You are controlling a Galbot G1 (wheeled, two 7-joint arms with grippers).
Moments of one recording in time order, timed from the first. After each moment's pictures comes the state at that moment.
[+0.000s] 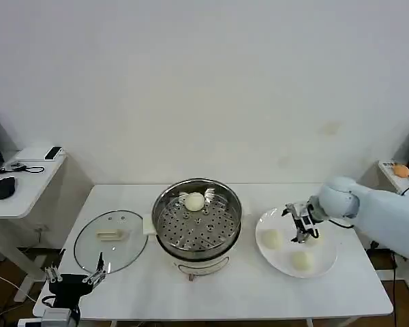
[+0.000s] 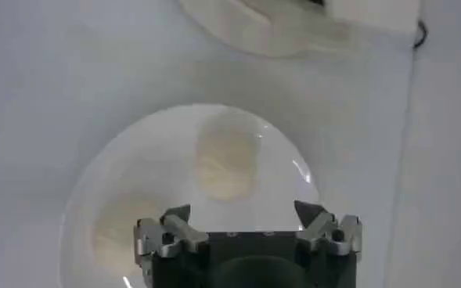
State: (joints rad) left arm 1.81 -1.31 -0.72 -2.32 0.04 0.32 -0.14; right arm 0.13 0.62 -1.07 1.47 0.06 -0.29 -0.85
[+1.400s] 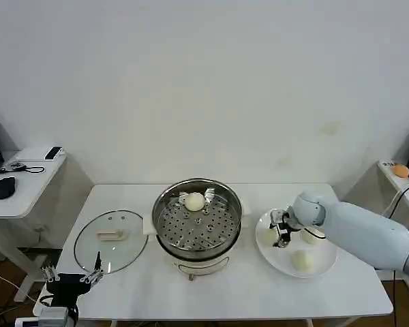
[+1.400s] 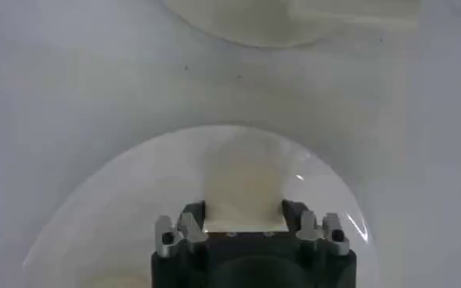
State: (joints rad) left arm 1.80 -1.32 -0.73 -2.32 0.02 0.32 -0.14; right arm 0.04 0.74 -0.98 1.33 0.02 -0.35 -0.87
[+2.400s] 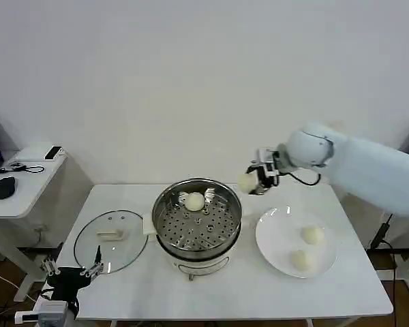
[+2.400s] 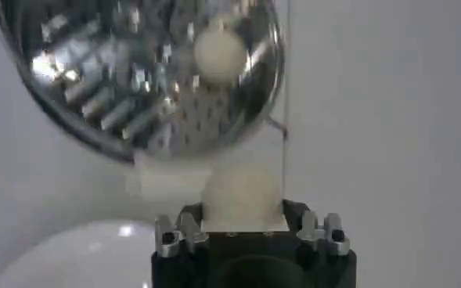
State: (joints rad) left arm 1.75 -1.31 -0.73 -2.30 0.01 0.33 -0.14; right arm 0.52 0.91 -1.15 1.52 0.42 -0.53 -0.79
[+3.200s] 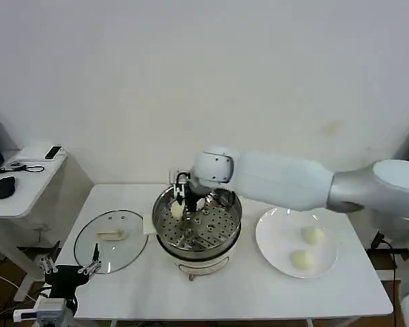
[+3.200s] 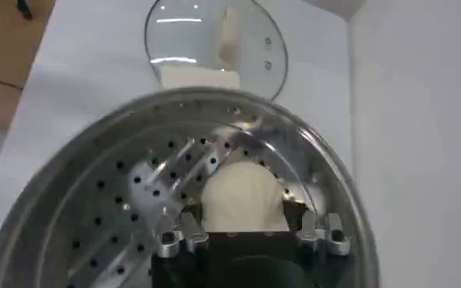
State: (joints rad) left arm 1.74 -1.32 -0.74 -2.30 0.02 0.33 -0.14; right arm 0.41 1.30 -1.20 1.33 0.58 -0.70 -0.67
